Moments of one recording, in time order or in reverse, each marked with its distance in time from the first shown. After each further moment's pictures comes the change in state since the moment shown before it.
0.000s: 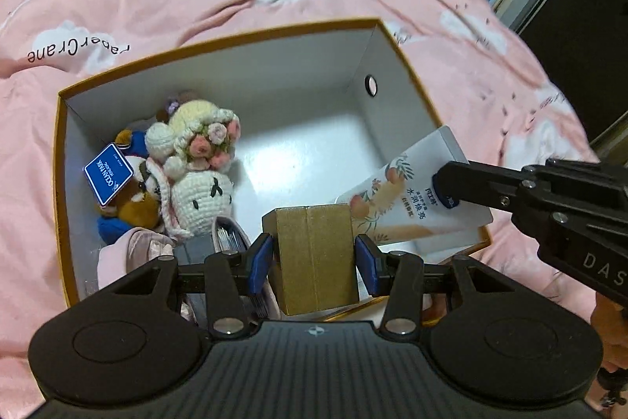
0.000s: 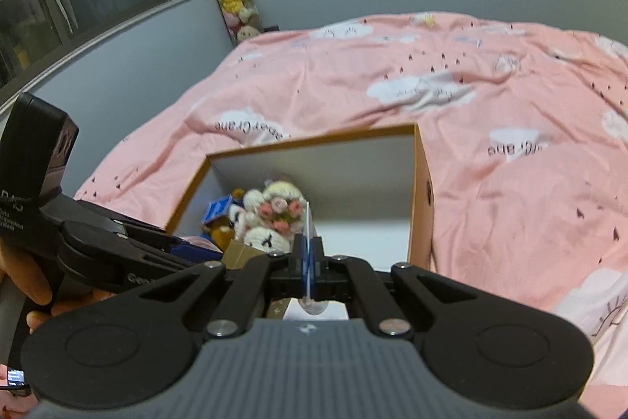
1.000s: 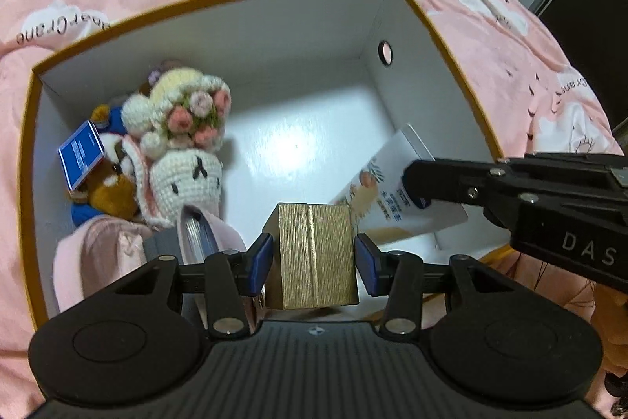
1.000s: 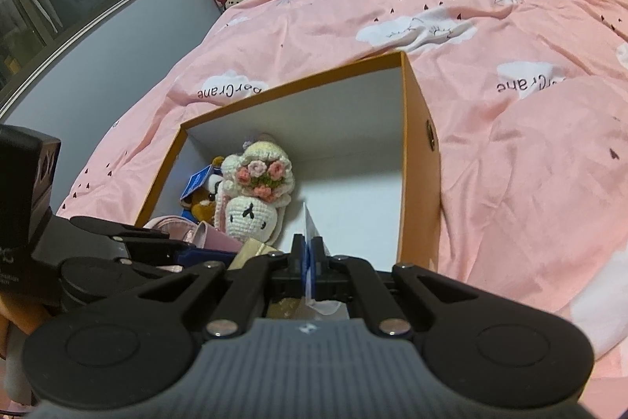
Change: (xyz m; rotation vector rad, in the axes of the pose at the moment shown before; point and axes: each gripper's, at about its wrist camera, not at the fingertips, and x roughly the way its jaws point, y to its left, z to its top) left arm 0.043 -0.005 -0.001 -0.015 0.058 0.038; right arm 0.048 -0.028 -0.009 0.109 0.122 0.044
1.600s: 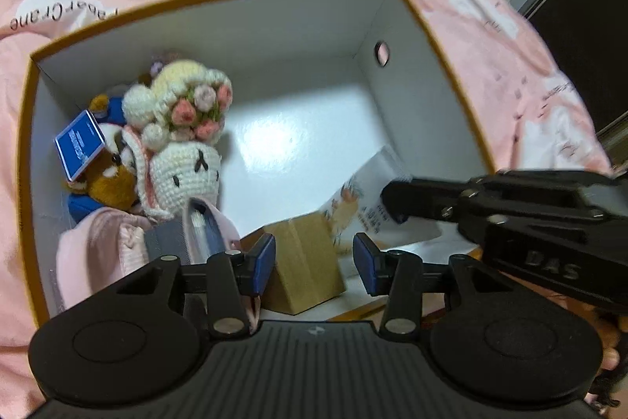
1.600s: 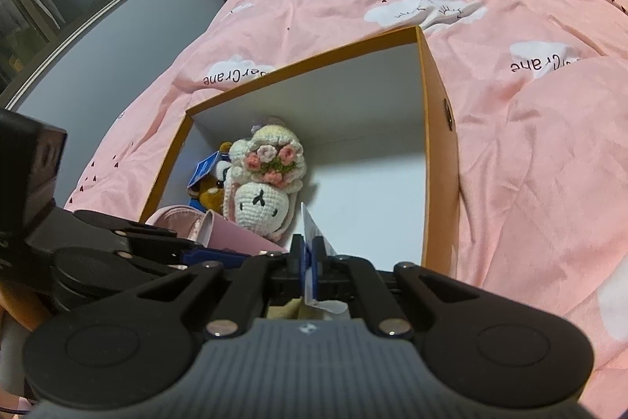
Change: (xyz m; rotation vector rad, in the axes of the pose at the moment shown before) left arm -0.015 0.016 0.000 -0.023 -0.010 -0.075; right arm 0.012 0.003 -0.002 0.019 0.045 0.027
